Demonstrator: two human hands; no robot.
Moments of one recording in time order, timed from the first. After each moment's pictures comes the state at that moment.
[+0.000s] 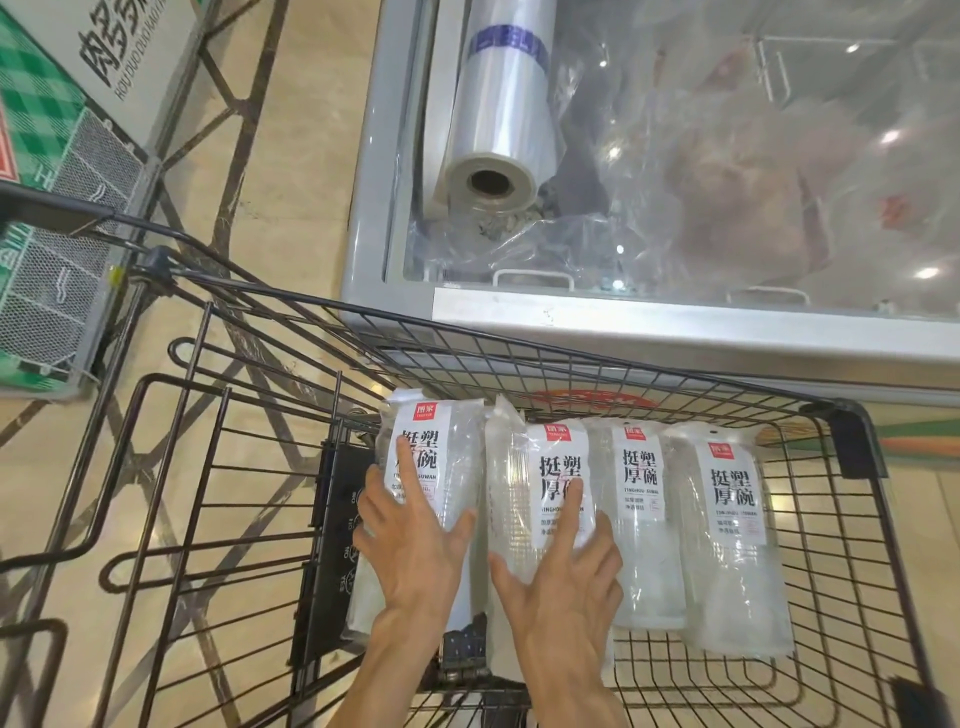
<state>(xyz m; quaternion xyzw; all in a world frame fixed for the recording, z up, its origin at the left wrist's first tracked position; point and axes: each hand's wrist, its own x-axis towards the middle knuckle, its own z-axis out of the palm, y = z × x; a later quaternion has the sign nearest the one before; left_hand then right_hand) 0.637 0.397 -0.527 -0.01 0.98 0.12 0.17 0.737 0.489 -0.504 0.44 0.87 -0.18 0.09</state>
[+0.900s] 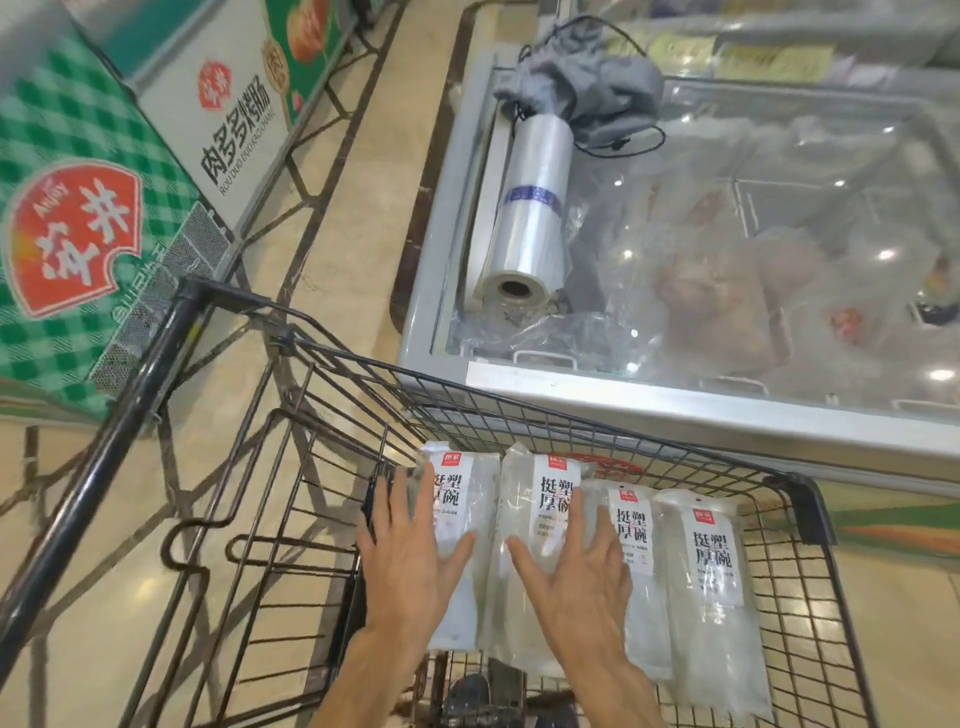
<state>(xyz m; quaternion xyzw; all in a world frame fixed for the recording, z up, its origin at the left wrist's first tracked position) 0.630 0.371 -0.438 0.12 0.98 0.11 0.09 0.720 0.527 -0.420 0.37 0.88 -0.29 0.11</state>
